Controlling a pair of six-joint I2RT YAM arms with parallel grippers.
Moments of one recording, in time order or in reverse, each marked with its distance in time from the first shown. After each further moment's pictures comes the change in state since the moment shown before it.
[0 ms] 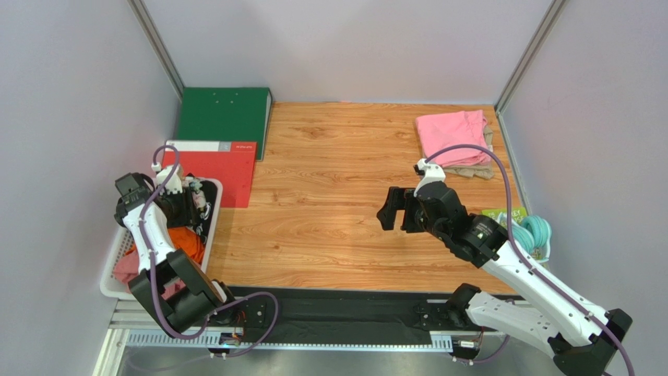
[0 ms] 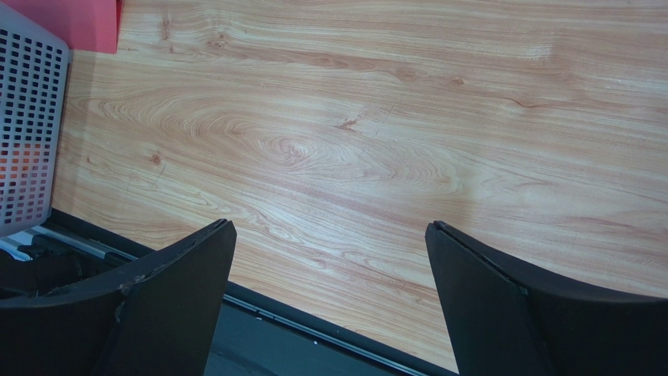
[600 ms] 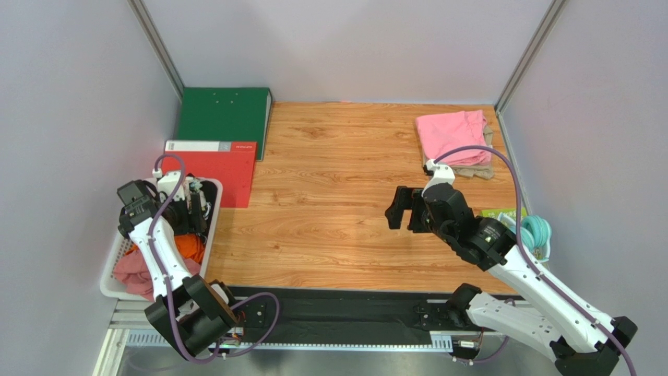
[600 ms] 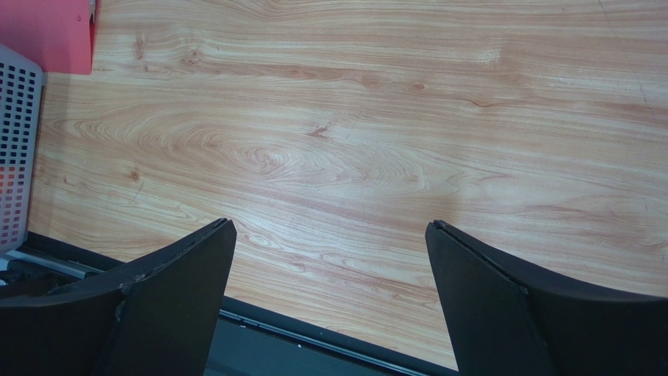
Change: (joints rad) left arm 0.000 -0.161 -0.050 -0.072 -0.064 -0.006; right arm -0.007 -0.032 0.016 -0.059 0.078 -0.001
